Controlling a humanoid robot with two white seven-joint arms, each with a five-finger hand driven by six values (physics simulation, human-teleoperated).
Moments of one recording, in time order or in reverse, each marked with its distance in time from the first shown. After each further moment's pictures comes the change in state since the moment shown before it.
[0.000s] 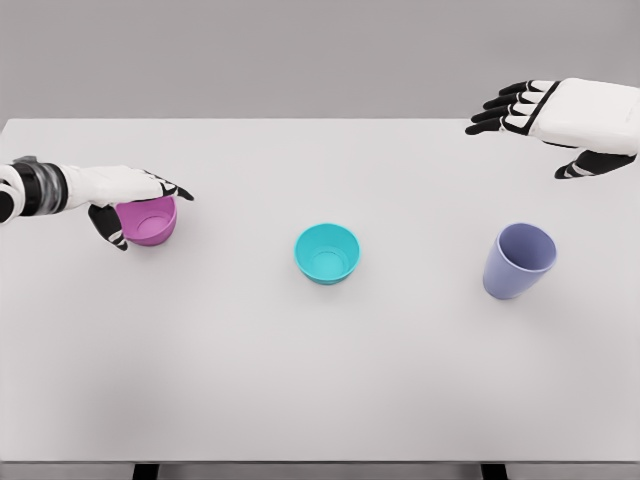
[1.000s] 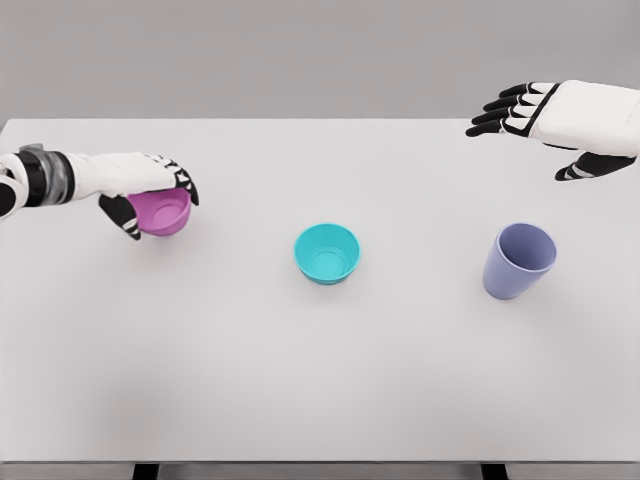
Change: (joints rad) left arm -0.023 0.009 0.013 -0.089 0.003 -0.009 0.000; right arm 0.005 -0.002 0.000 0.000 0.000 0.000 0.000
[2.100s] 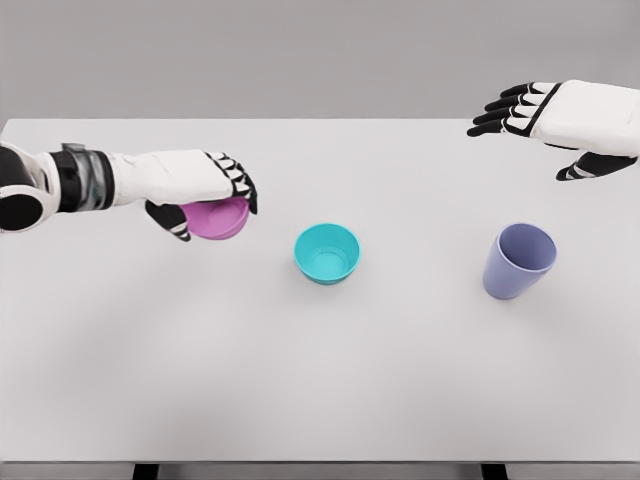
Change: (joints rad) left arm -0.028 -0.009 0.002 -0.254 -0.007 -0.004 0.000; right arm 0.000 -0.003 0.000 0.000 0.000 0.000 0.000
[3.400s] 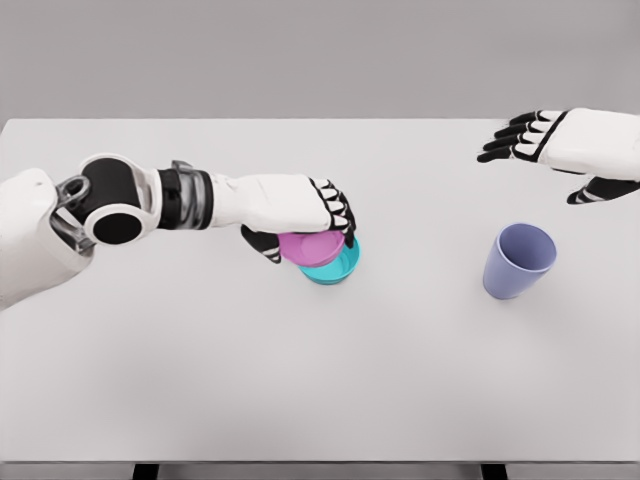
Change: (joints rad) left arm -0.008 -0.232 -0.038 -0.011 -0.051 -0.048 0.000; right arm 0.084 -0.051 -0.010 -0.018 -0.001 -0.001 0.000
